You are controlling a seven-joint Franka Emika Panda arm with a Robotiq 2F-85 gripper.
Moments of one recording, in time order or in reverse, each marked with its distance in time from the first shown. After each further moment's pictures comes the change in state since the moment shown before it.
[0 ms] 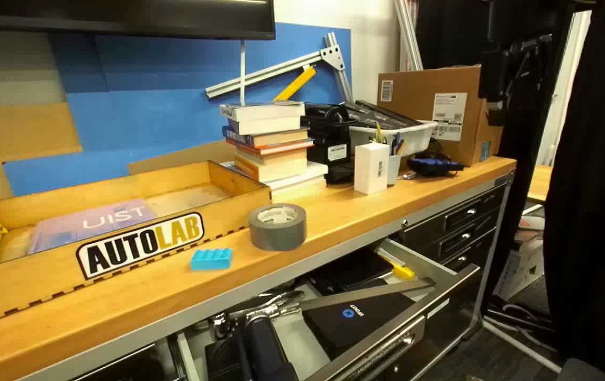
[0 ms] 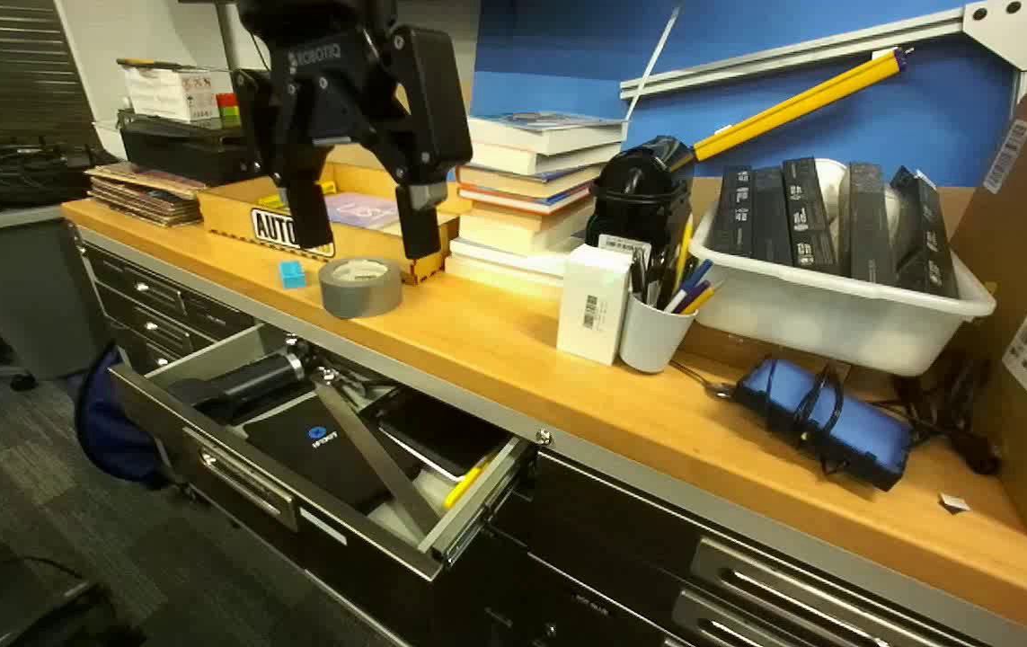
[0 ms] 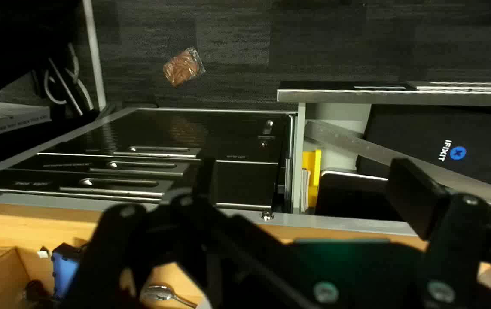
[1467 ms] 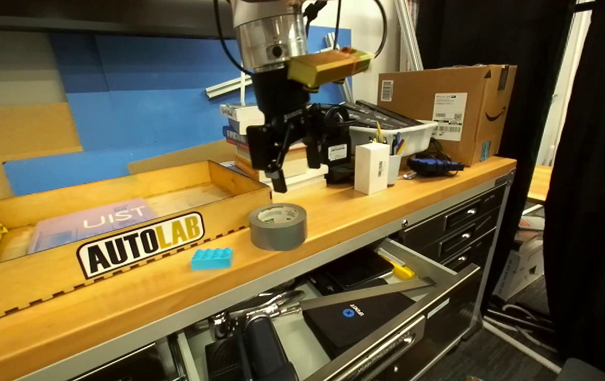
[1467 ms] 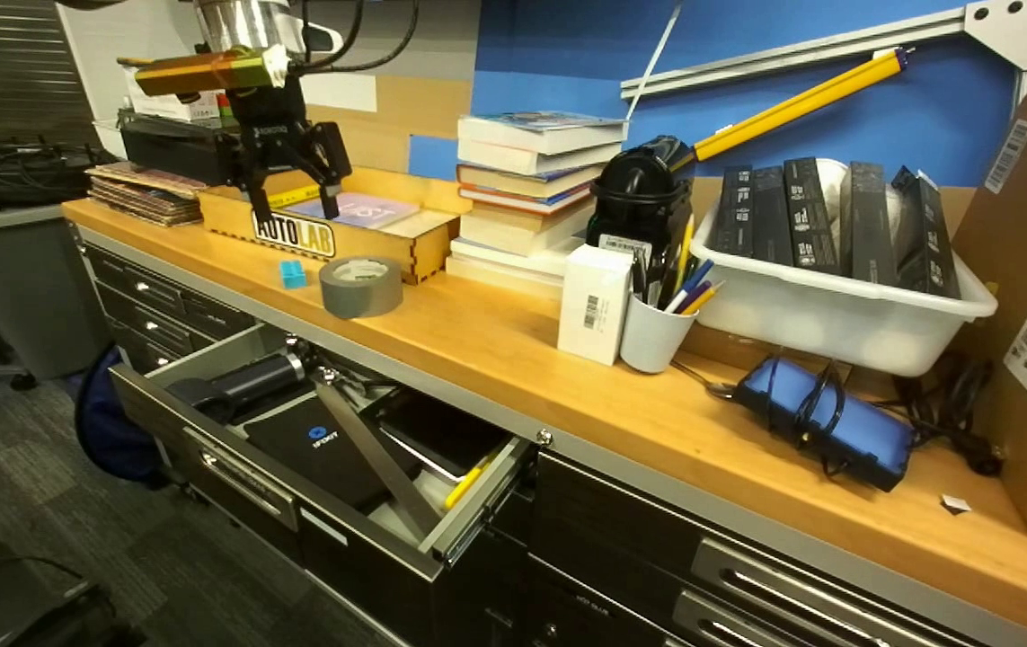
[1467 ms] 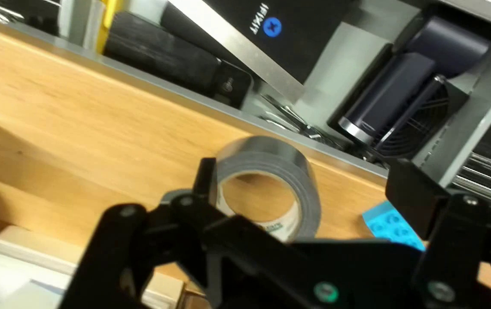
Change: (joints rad) arm 0.287 0.514 0.306 0.305 0.102 0.150 0.210
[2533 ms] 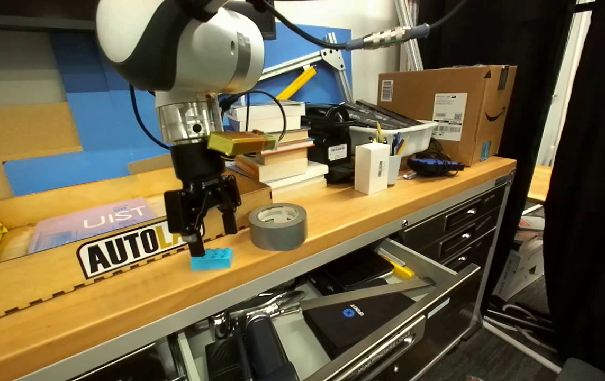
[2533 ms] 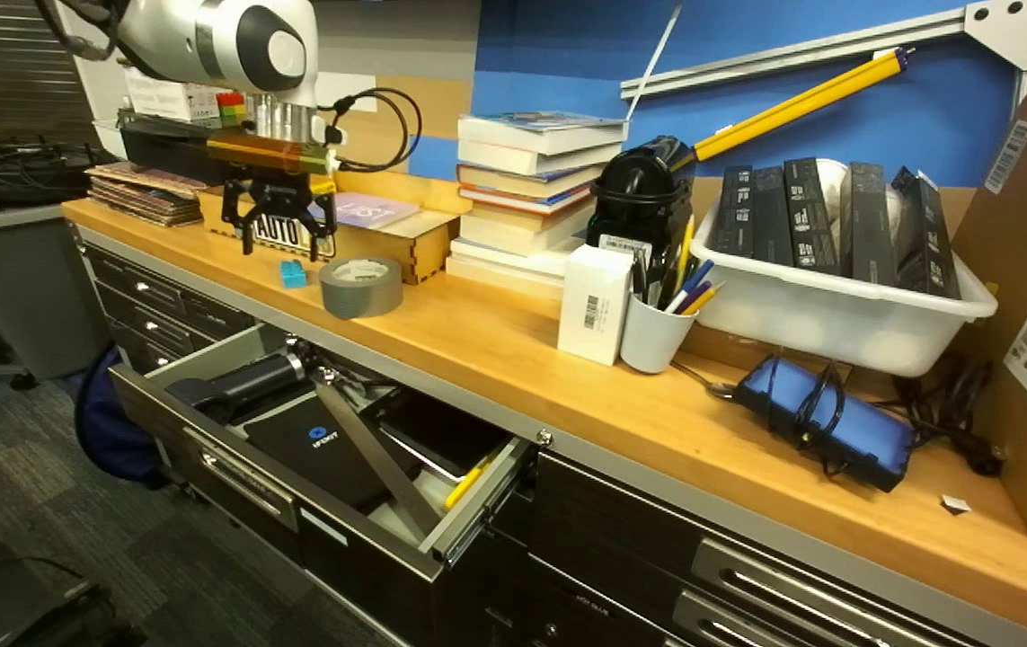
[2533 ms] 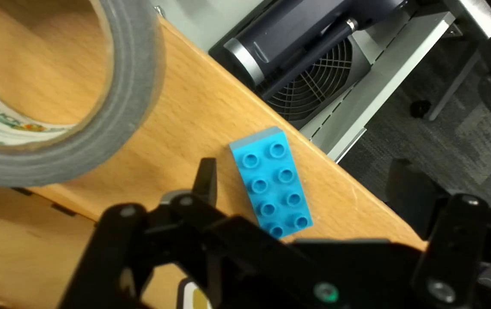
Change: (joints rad) arm 0.074 0.452 0.047 0.381 0.153 -0.056 -0.282
